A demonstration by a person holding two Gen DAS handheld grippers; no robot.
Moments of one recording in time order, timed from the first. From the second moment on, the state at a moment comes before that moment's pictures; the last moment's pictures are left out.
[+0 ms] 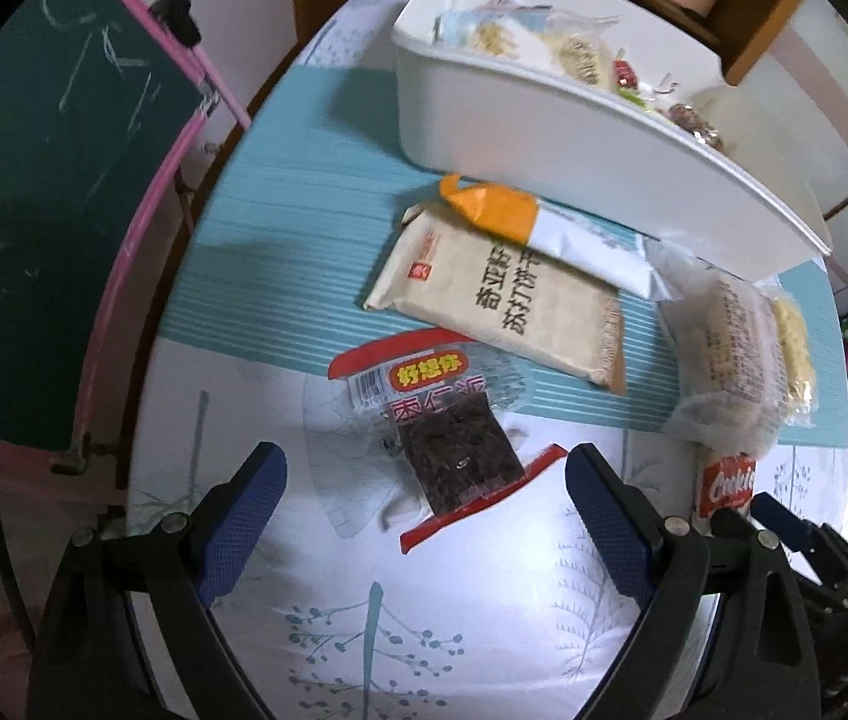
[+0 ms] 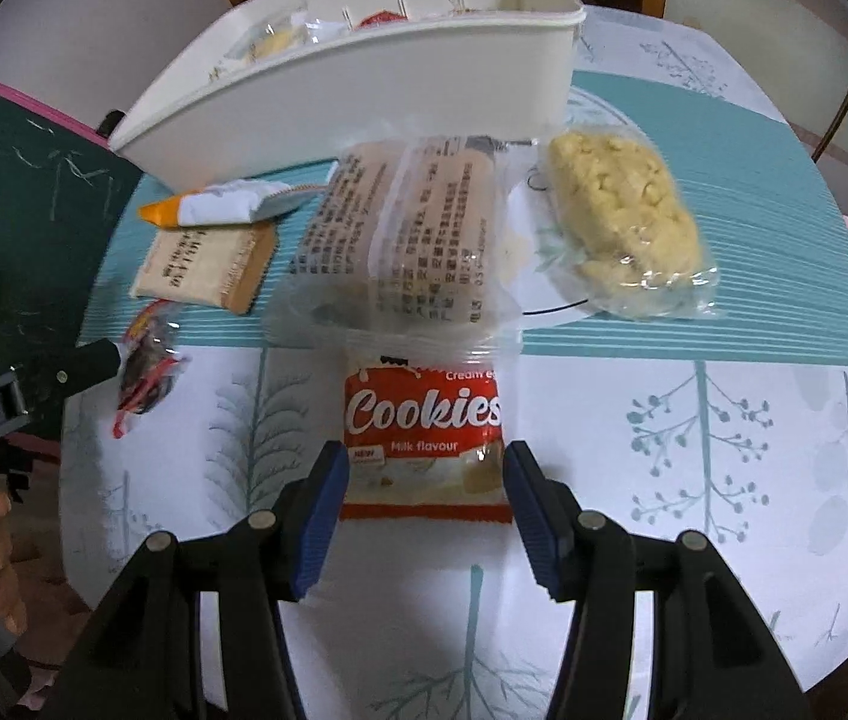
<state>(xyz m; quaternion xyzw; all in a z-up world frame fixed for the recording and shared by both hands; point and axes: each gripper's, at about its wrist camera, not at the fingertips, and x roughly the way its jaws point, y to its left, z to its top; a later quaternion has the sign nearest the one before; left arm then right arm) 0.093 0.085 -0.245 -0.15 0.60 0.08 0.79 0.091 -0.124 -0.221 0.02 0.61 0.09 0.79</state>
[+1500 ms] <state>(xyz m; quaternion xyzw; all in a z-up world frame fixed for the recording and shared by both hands) 0.052 0.039 -0.207 -0.06 0.60 0.03 0.80 0.032 -0.065 -0.190 -0.08 0.57 0.13 0.80</state>
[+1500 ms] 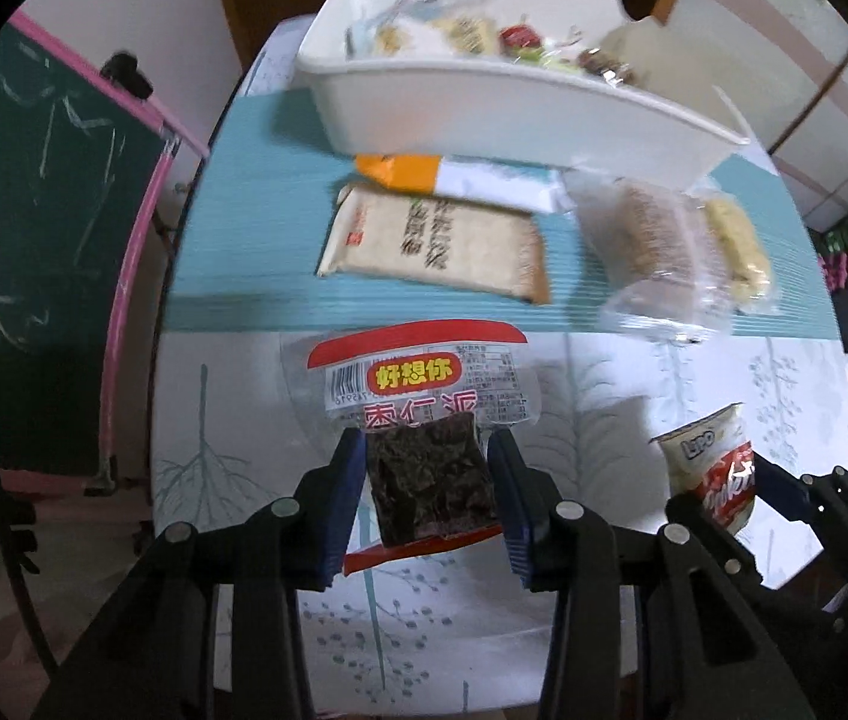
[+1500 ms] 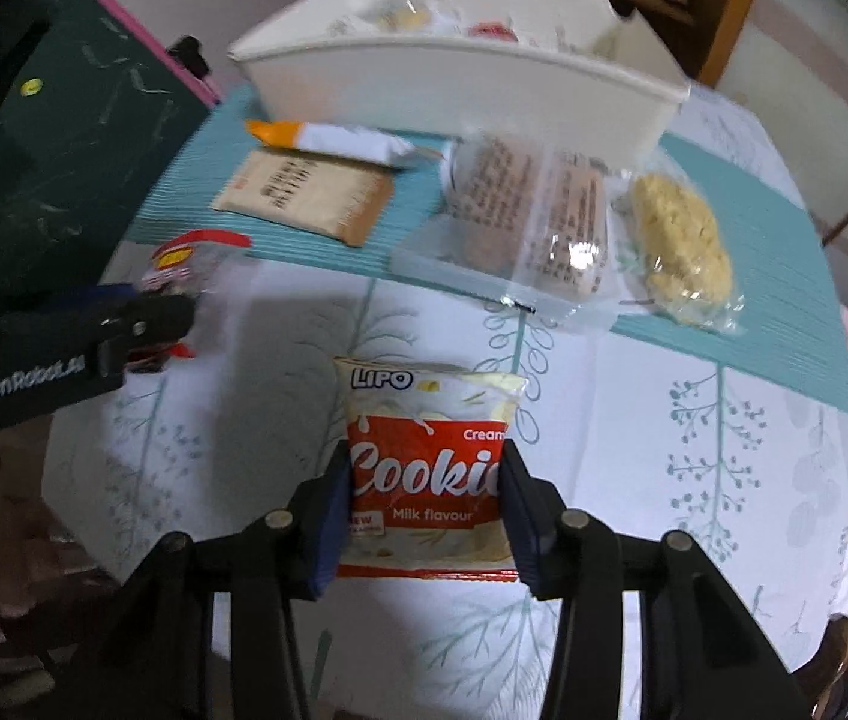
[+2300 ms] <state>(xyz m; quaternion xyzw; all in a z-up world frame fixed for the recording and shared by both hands) 0.118 0.024 -0.039 -0.04 0.45 -0.02 0.89 0.100 -0.103 -0.027 0.01 0.41 0.11 0.91</state>
